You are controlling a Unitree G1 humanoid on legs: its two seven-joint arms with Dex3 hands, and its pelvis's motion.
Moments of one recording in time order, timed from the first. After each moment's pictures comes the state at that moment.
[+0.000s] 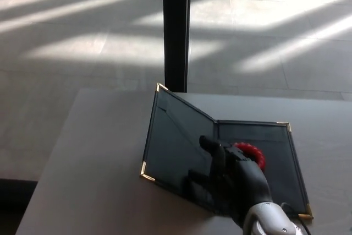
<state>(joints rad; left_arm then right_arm) -0.16 0.63 0.73 1.26 -0.42 -0.03 -0.02 -0.26 -0.01 0.26 -0.03 0.30 0.50 -0.28</state>
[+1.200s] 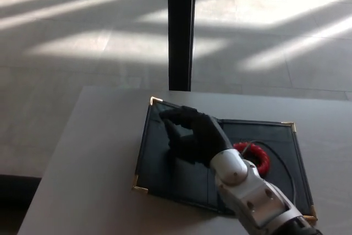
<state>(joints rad) -0.24 0.66 0.64 1.25 -0.41 -0.03 0.01 -0.69 -0.02 0.32 0.52 -0.05 0.30 -0.16</state>
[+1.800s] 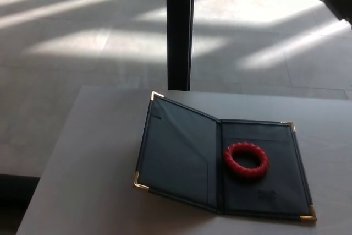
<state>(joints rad) -0.18 0.65 0.66 1.25 -0.42 -0.03 0.01 -0.99 -0.38 -0.24 0.32 0.07 0.41 -0.07</state>
